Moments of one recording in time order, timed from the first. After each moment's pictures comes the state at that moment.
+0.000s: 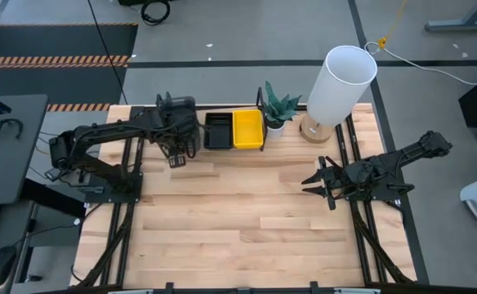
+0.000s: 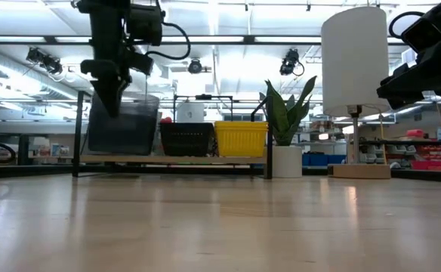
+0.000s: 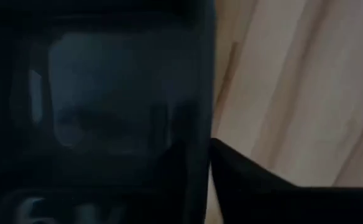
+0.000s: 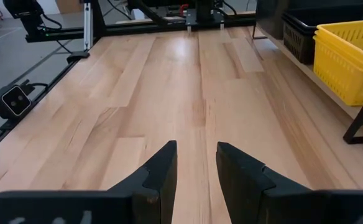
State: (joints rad) left arm 0.38 1.38 1.09 -1.10 -0.21 0.20; right arm 0.35 0.29 0.12 -0.15 0.27 0.18
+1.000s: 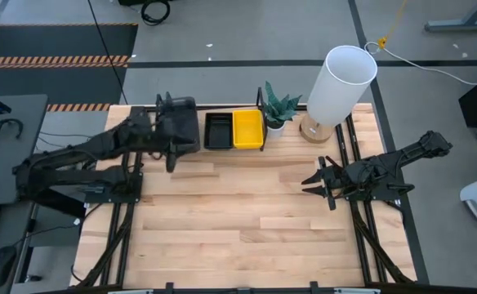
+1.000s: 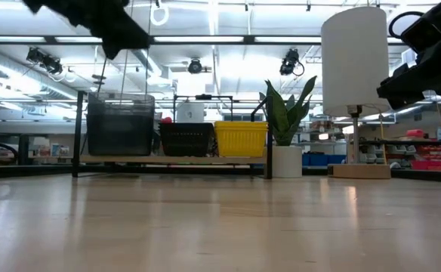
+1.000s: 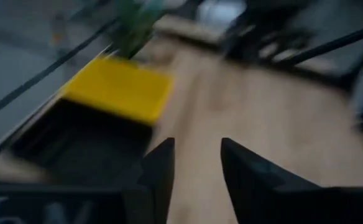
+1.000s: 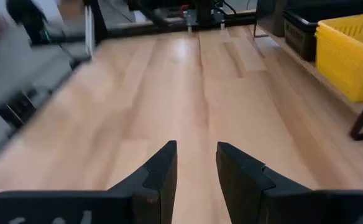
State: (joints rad) left arm 0.33 0.82 0.77 -0.38 0.10 -0.10; right arm 0.35 0.29 0.12 -0.15 0.27 0.18
